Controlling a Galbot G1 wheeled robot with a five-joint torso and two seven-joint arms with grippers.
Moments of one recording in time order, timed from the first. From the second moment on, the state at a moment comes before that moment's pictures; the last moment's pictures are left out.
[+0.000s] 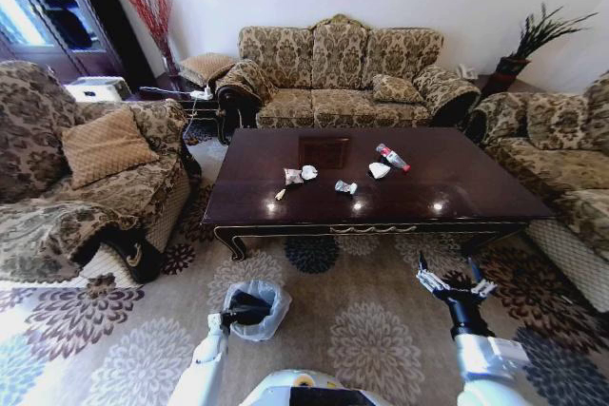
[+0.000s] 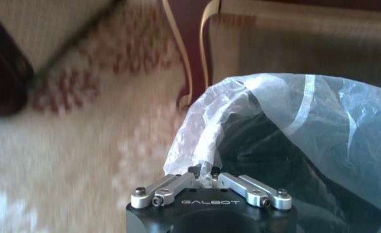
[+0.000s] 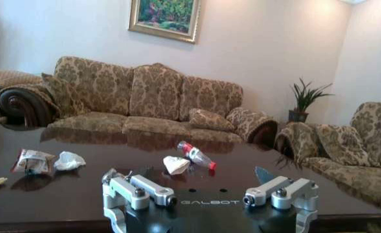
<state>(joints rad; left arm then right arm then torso) 1.24 -1.45 -0.65 -1.10 -0.20 0.01 0.02 -1.87 1.40 0.75 2.36 0.16 -0.01 0.16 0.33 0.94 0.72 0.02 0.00</state>
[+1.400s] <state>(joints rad) 1.62 -1.41 -0.78 -2.36 -0.31 0.20 0.00 -1.77 1.35 0.73 2.38 0.21 -0.12 0.19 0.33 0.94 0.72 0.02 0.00</state>
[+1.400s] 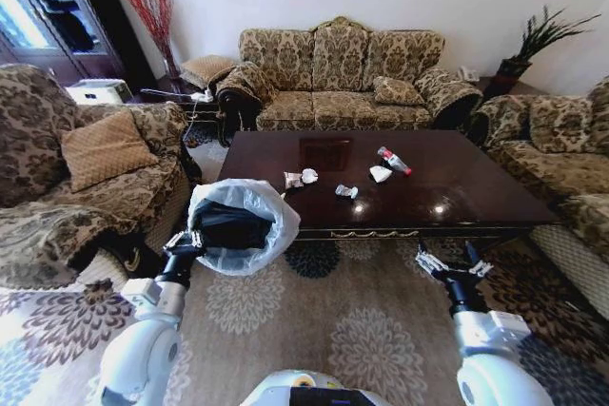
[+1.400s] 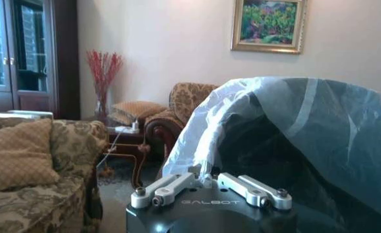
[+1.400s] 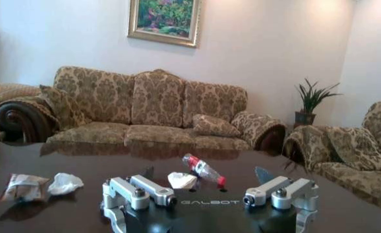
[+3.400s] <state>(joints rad) 1.63 -1.42 -0.77 -2.33 -0.30 0.16 0.00 -1.78 1.35 0.72 2.37 0.18 -0.13 0.15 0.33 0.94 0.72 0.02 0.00</state>
